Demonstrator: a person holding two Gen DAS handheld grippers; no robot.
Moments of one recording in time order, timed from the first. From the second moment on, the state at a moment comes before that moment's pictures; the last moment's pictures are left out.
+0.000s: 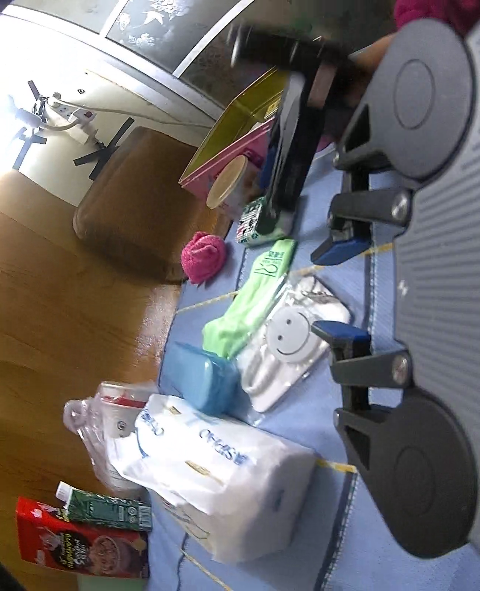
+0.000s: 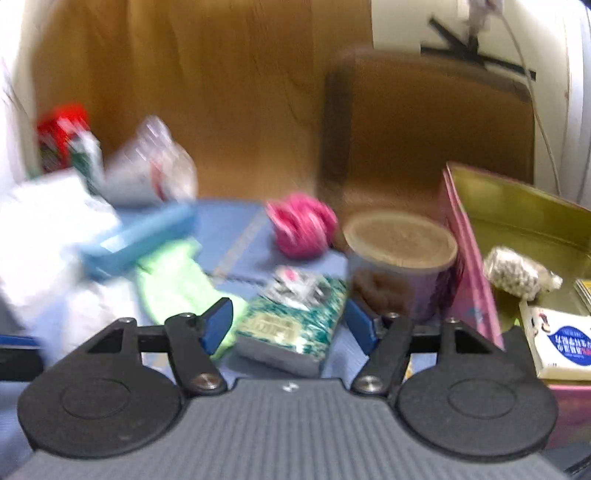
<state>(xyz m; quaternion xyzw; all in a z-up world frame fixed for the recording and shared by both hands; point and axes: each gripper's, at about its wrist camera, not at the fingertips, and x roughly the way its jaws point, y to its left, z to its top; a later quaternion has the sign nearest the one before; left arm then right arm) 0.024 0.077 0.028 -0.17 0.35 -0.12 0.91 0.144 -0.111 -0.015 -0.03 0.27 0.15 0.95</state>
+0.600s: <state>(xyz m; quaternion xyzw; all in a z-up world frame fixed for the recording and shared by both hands) 0.038 -0.018 0.011 -0.14 0.44 -0.24 0.85 -0.015 -0.174 -0.028 -0.01 0.24 0.25 0.94</state>
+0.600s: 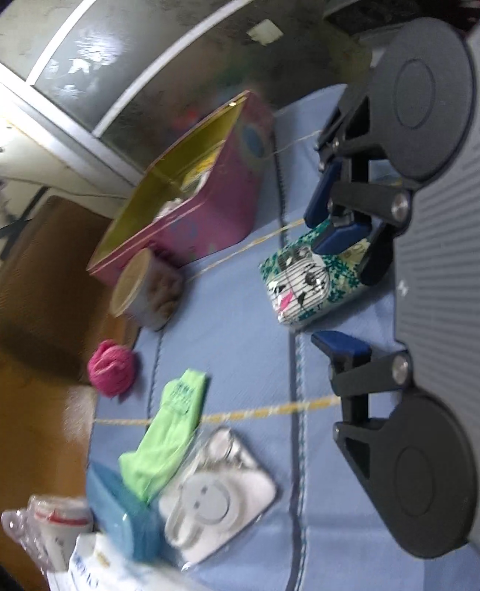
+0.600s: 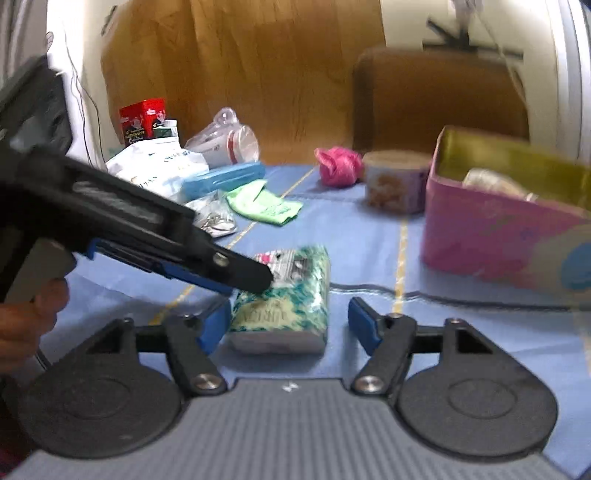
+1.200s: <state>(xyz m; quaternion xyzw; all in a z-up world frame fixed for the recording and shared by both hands) 0.090 -0.175 0.103 -0.02 0.32 -0.33 0.89 0.037 -0.268 0.024 0.02 0.12 0.12 0.99</state>
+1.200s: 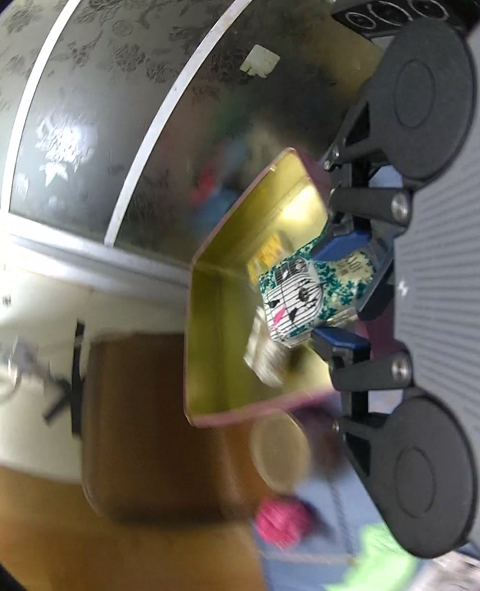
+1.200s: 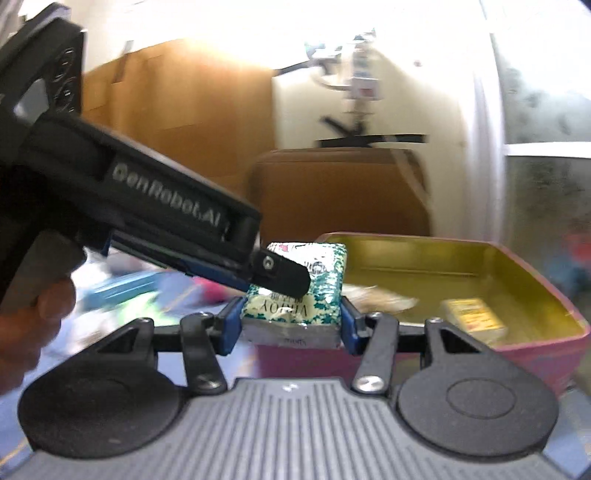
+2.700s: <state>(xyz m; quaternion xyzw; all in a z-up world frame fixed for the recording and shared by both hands) -0.007 0.114 0.010 -0.18 0.35 -0.09 0.91 0.073 -0.138 -0.016 0.06 0.30 0.34 0.89</state>
